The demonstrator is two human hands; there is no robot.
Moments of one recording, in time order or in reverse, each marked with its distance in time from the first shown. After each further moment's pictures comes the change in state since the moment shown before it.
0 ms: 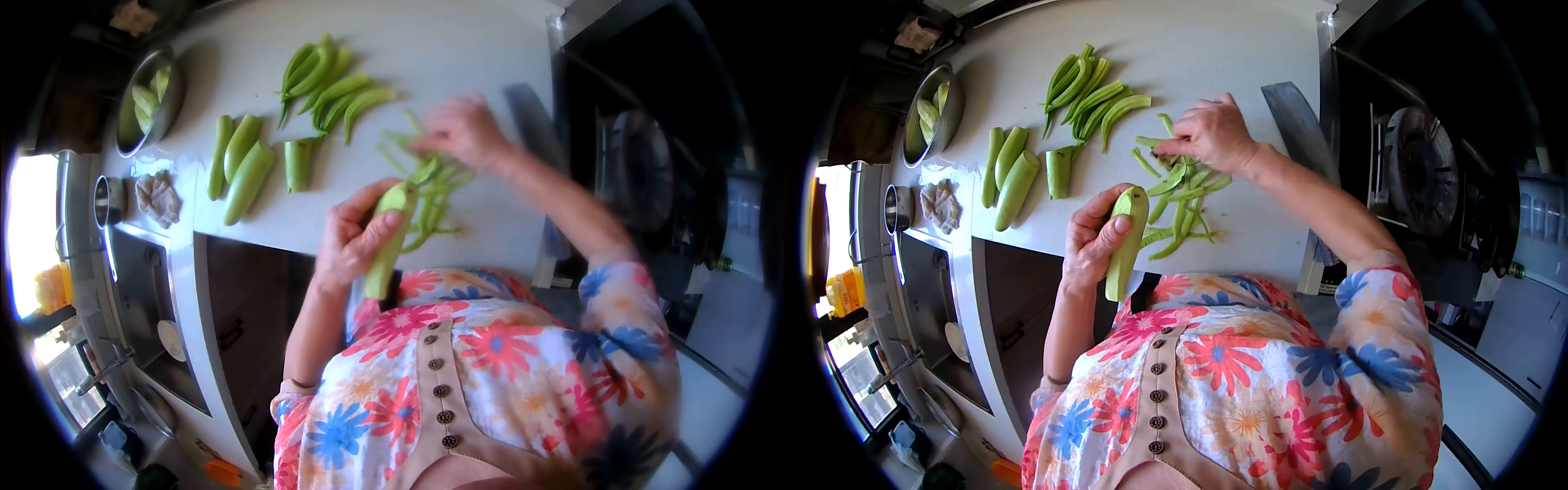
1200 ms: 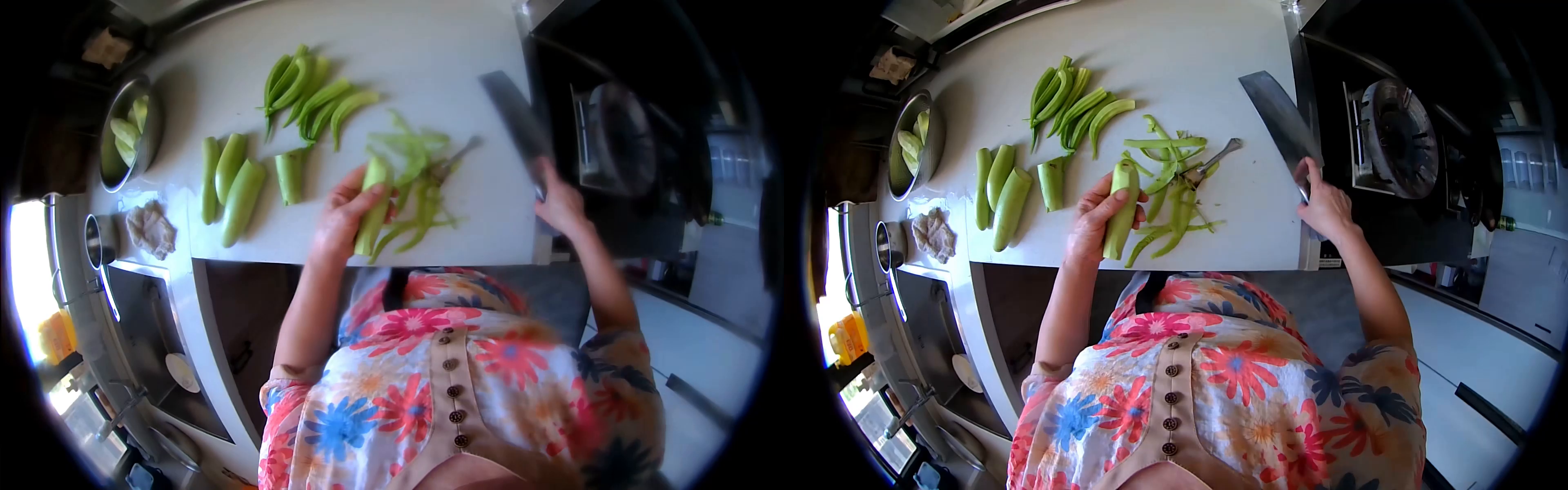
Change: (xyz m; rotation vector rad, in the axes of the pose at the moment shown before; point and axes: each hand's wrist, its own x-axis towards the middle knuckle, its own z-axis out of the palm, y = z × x) left_hand 0.034 -0.030 -0.035 -0.264 -0.041 -0.285; right_hand -0.164 -0.023 -0.078 -0.352 -0.522 1.215
